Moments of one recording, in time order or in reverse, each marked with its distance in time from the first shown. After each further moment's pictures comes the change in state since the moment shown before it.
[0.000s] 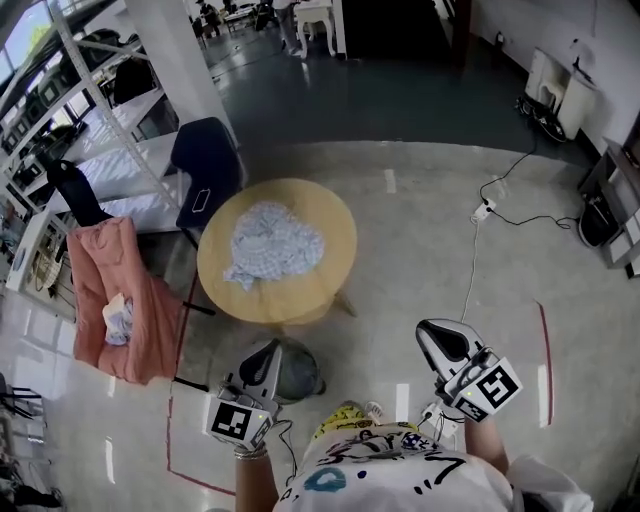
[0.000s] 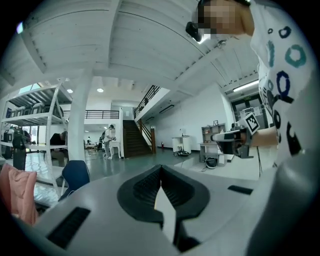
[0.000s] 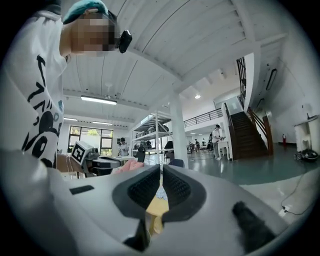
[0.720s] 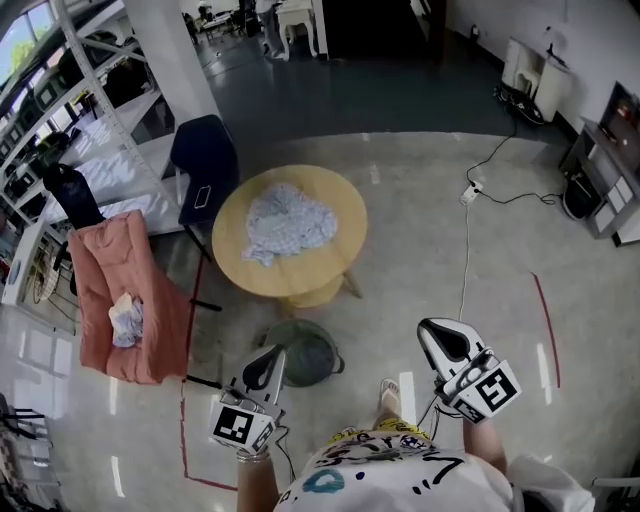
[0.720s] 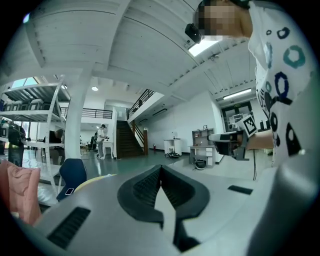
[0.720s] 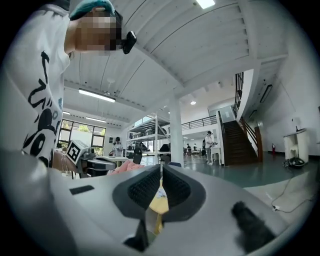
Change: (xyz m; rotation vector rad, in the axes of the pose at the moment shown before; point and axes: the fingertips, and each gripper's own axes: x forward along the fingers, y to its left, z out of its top) left arm -0.149 0.022 -0.020 -0.022 -0.017 -0.114; right arm -0.010 0.163 0.007 -0.048 -0.022 -0.125
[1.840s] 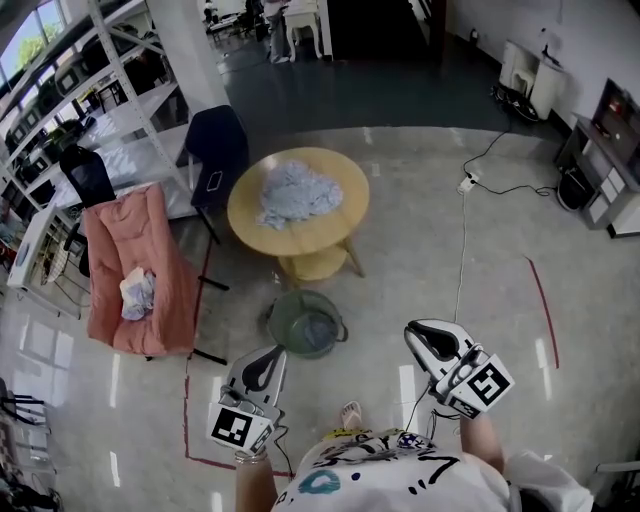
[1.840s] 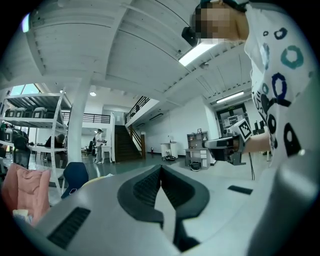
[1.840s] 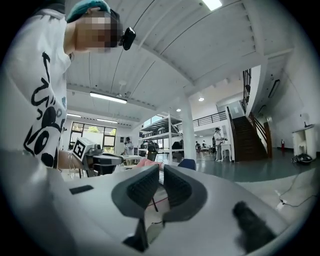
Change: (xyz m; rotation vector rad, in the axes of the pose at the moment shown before) left arm -0.159 -0.078 0.000 0.028 -0.049 -0.017; right arm -0.086 0.154 -0.004 0.002 0.025 0.111
